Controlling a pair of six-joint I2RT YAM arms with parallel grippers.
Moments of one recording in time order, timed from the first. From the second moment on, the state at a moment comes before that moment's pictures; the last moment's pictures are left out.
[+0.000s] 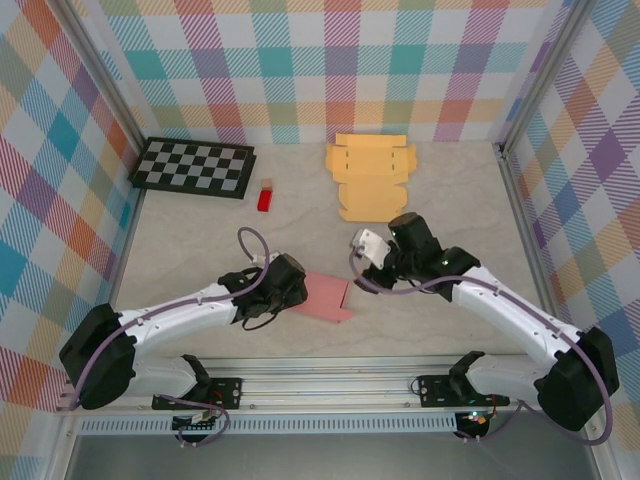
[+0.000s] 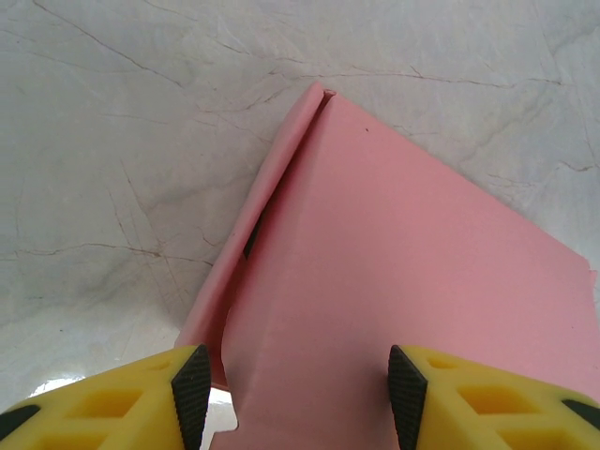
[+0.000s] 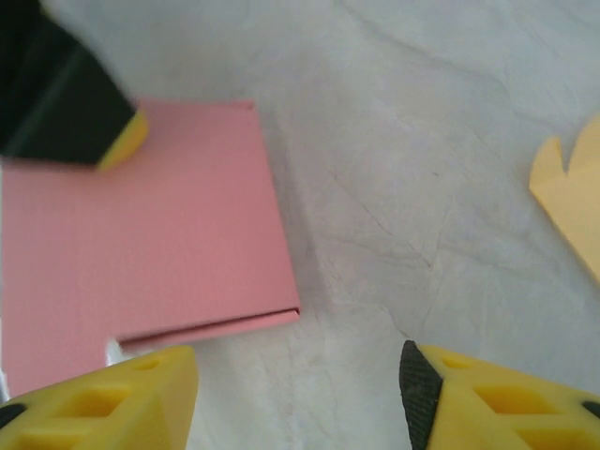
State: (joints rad) left arm -0.88 1.28 0.74 -0.52 -0.23 -1.09; right arm 0.65 1.16 0.92 -0.55 -0.24 -0.25
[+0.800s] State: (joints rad) left arm -0.90 1.20 0.63 -0.49 -0.29 -1.20; right arm 0.81 1.52 0.90 -0.52 -0.11 0.74
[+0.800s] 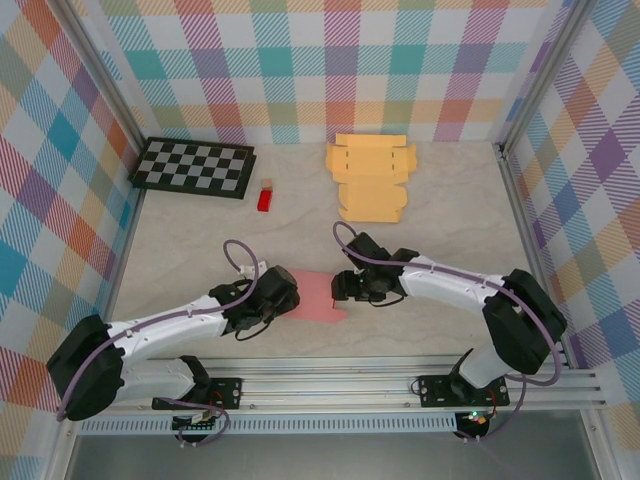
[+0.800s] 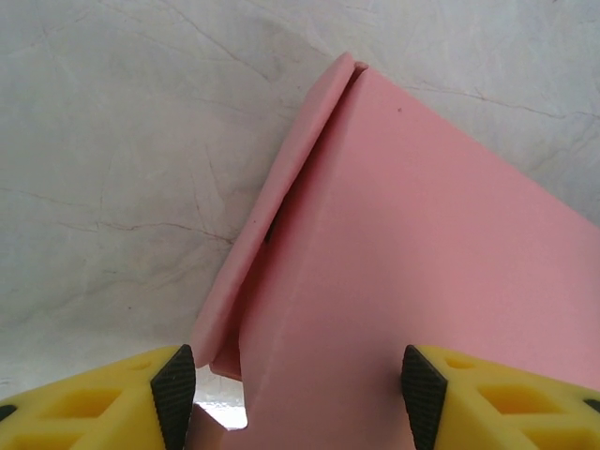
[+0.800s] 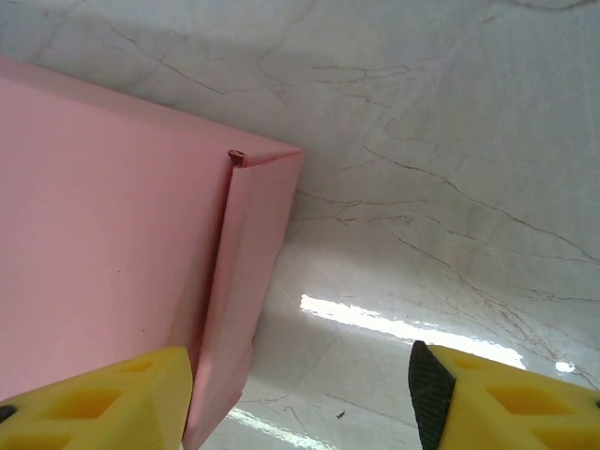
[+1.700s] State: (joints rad) left arm -0.85 1.46 0.76 -0.35 -0.24 -1.19; right arm 0.71 1.69 1.04 -0.52 -0.14 0.62
